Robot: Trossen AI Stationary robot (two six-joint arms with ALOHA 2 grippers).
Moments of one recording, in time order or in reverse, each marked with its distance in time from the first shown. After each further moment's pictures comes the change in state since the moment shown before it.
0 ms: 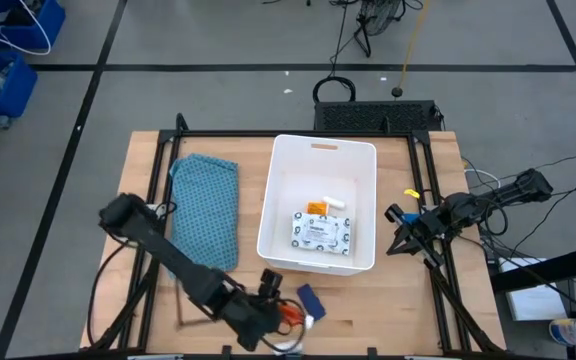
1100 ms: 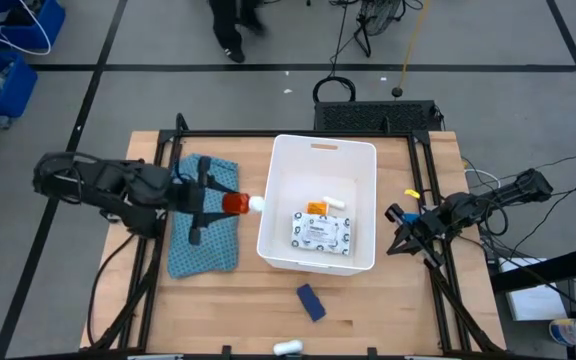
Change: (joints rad) left arm 0.382 -0.835 -0.350 0.068 0.094 0.348; right arm 0.000 0.000 0.000 0.005 0.001 -0.011
